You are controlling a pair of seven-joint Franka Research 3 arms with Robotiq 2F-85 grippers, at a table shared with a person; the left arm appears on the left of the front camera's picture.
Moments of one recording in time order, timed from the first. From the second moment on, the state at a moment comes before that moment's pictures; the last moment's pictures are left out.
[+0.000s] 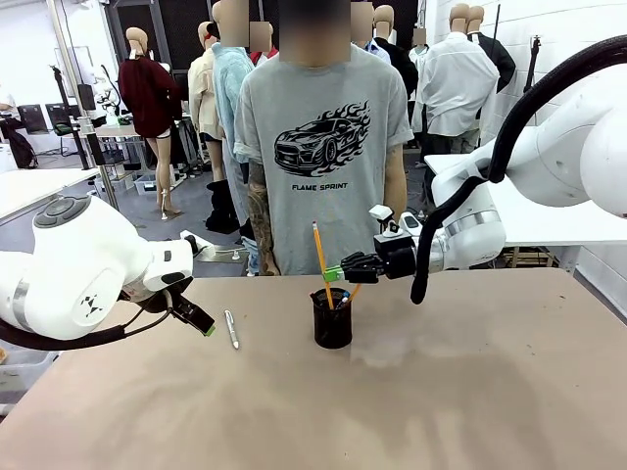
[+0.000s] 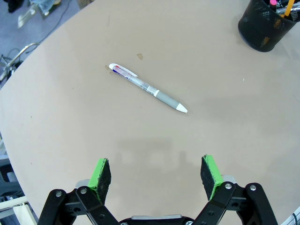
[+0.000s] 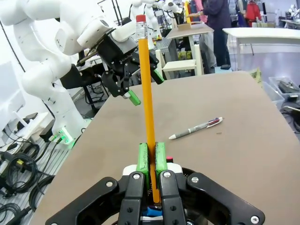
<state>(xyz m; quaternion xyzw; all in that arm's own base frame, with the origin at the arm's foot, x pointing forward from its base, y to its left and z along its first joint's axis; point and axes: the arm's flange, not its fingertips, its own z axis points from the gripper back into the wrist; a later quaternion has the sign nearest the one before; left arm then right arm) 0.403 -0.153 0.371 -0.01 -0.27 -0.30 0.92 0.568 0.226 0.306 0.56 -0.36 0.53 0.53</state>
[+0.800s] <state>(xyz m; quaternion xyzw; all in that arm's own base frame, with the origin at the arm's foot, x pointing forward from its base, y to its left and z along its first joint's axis) 0.403 -0.153 0.371 -0.01 -0.27 -0.30 0.92 0.566 0.229 0.305 0.56 -0.35 0.55 0.52</state>
